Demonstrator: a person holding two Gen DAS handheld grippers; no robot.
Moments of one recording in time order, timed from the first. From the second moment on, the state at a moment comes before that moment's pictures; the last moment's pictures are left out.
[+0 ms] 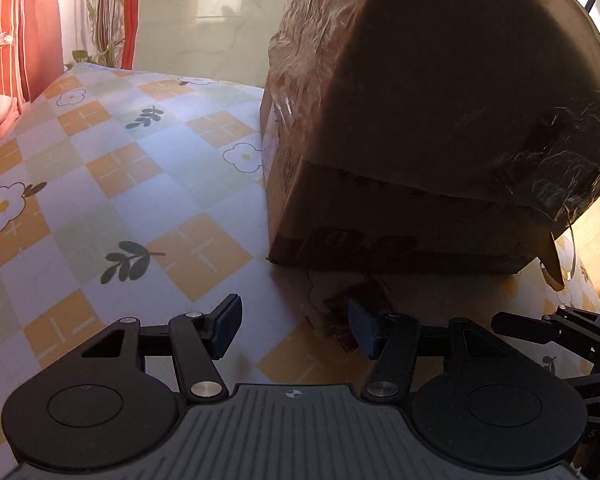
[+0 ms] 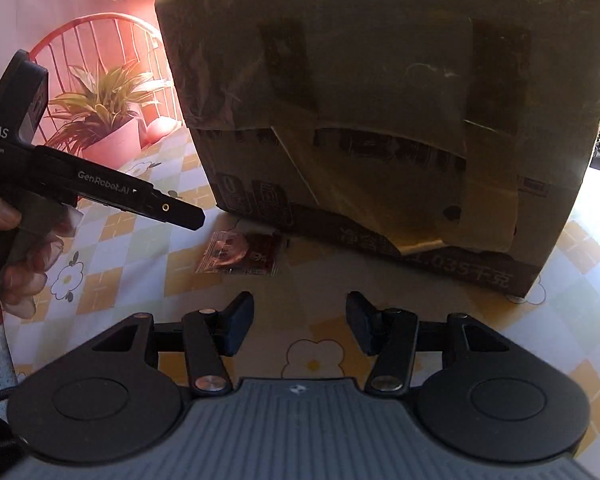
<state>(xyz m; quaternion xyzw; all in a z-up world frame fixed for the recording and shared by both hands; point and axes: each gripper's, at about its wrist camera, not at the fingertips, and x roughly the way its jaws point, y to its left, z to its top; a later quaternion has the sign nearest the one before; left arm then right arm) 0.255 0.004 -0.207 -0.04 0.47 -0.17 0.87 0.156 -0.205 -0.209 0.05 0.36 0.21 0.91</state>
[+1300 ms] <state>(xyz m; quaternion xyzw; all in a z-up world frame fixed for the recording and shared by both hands) 0.234 -0.026 -0.217 -0.04 0.49 -0.28 0.83 0.167 -0.230 -0.230 0.03 0.39 0.25 0.88</state>
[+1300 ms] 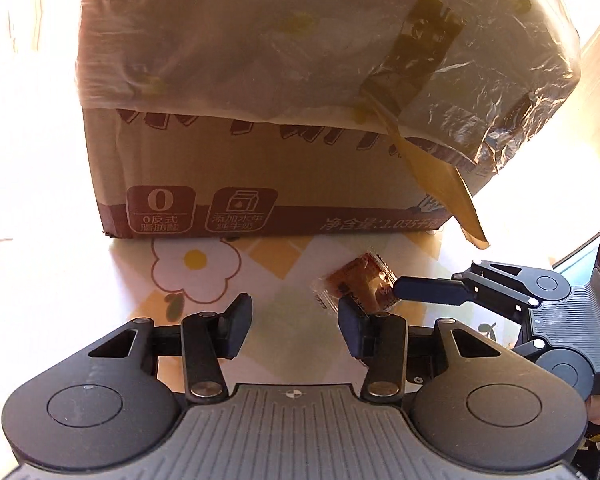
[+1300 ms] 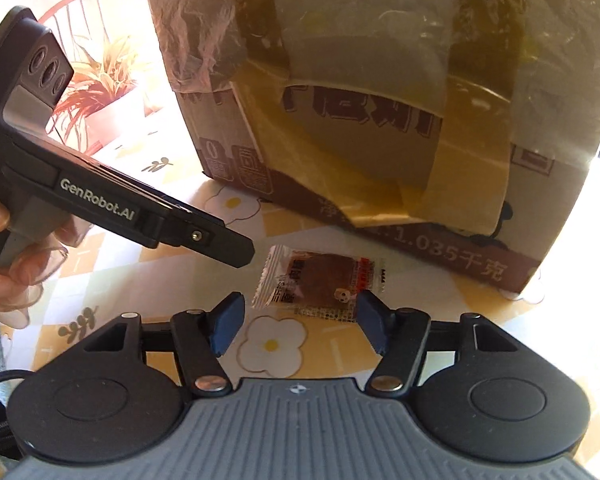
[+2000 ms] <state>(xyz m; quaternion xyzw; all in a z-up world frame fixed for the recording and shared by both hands) 0.235 -0.092 -0.236 -0.08 0.50 -0.30 0.81 0.167 -0.219 -0.240 -0.04 0.36 0.24 0.90</state>
